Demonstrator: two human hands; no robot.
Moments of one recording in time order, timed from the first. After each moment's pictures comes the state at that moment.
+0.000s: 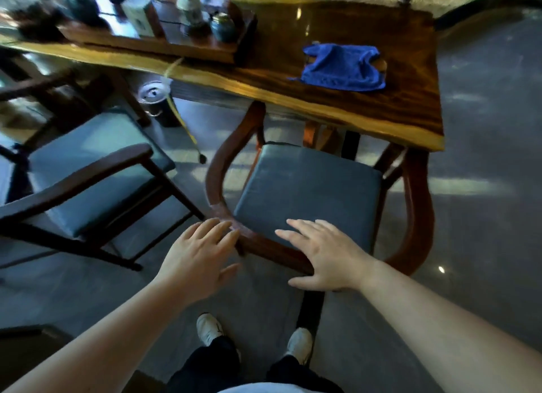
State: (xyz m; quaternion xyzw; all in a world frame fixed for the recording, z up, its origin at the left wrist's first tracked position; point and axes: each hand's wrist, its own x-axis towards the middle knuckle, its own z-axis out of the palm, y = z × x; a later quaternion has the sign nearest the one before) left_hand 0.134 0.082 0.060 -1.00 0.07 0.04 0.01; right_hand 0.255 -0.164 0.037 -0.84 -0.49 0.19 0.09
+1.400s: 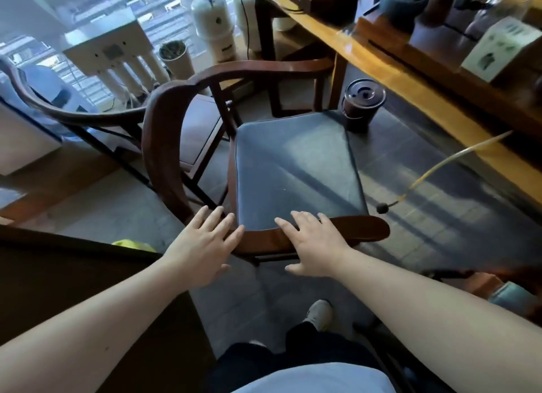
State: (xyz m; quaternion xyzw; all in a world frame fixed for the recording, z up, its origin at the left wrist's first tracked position) left_hand 0.054 0.606 0.031 -0.94 -0.18 0.25 0.11; right_hand 0.278 0.495 -0.033 -0.67 -0.71 0.18 -0.06
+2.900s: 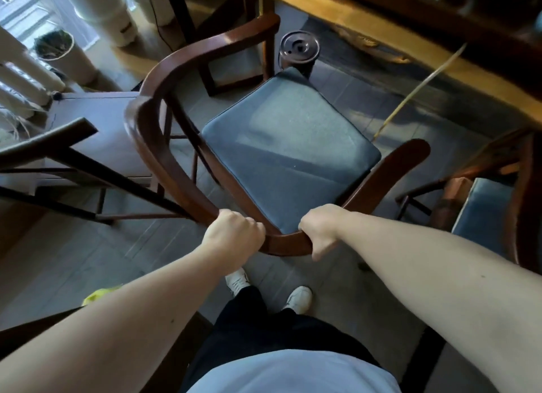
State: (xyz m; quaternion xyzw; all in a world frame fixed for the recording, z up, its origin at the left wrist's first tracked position) left_hand 0.072 0.666 -0.007 -0.95 0.03 0.29 0.14; right_hand 0.231 0.542 -0.058 -0.68 -0.57 0.42 -0.20
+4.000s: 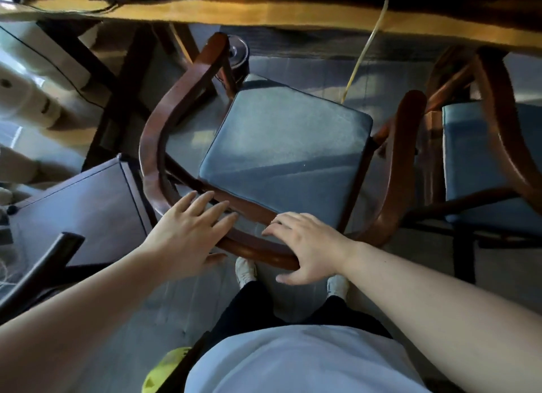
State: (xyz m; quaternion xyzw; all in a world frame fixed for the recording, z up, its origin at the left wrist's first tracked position) left_hand 0.108 0.838 0.022 -0.95 0.25 0.17 0.07; right_hand 0.161 0.579 -0.020 -0.82 -0.46 0.29 0.18
